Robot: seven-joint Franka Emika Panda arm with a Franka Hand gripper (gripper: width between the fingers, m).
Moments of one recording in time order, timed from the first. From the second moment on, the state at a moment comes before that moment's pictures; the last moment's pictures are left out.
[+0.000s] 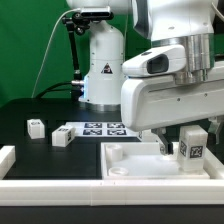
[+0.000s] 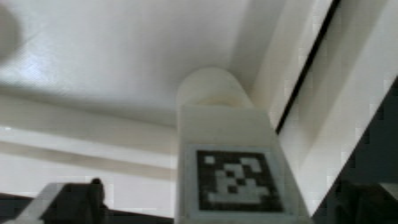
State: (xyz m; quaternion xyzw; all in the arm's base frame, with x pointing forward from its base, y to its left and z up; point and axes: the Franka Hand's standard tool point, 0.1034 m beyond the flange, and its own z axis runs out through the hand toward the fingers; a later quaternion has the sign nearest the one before) arm 0.619 0.099 0.068 -0.99 -0.14 -0.04 0.06
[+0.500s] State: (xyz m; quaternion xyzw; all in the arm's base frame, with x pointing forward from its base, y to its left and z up) arm 0.623 0.097 0.067 -0.99 -0.14 -0.05 0.06
